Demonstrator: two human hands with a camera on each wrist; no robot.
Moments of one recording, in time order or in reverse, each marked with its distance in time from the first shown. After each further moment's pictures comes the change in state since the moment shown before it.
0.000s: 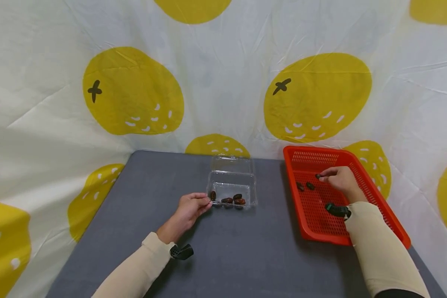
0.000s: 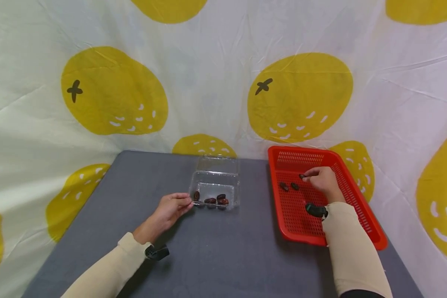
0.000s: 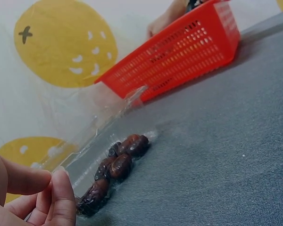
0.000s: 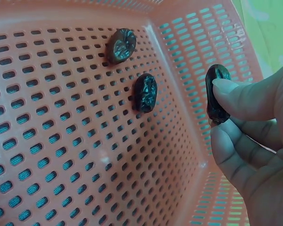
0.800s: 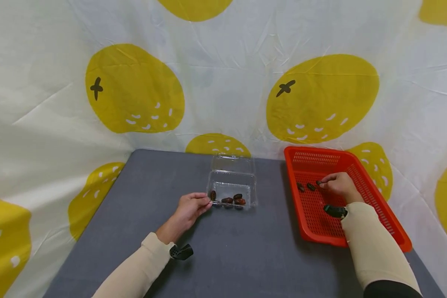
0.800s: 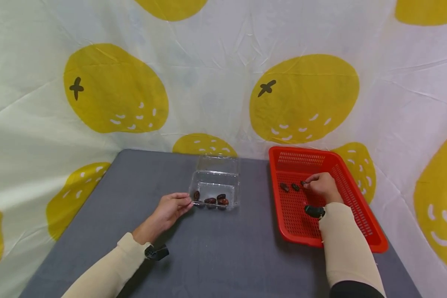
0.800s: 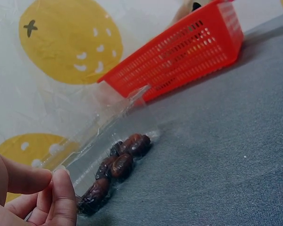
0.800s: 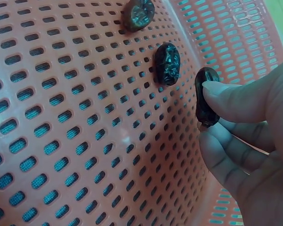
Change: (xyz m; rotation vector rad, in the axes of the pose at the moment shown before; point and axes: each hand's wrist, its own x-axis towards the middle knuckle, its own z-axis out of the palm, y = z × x) left_hand 0.000 0.000 -0.003 -0.007 -0.013 -0.010; right_hand 0.011 0.019 0.007 -0.034 -0.074 -0.003
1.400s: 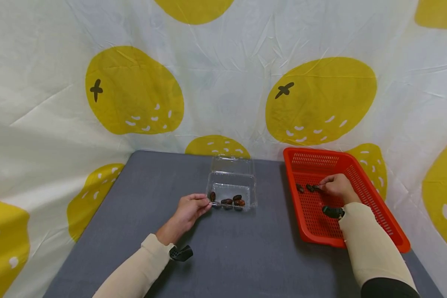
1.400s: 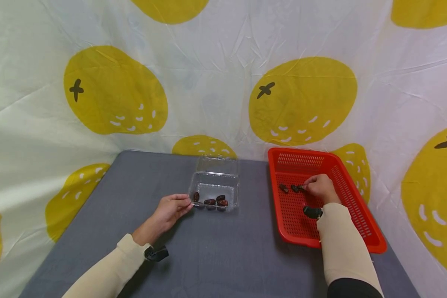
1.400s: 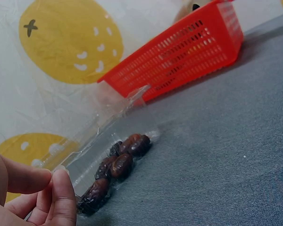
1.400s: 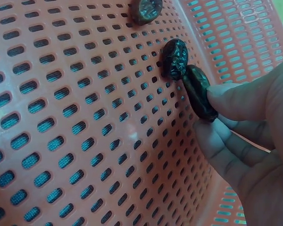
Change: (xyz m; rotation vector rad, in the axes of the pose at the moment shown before) left_hand -0.002 0.000 0.003 -0.015 0.008 0.020; right_hand -0.001 0.002 0.003 -0.012 -0.006 -0.004
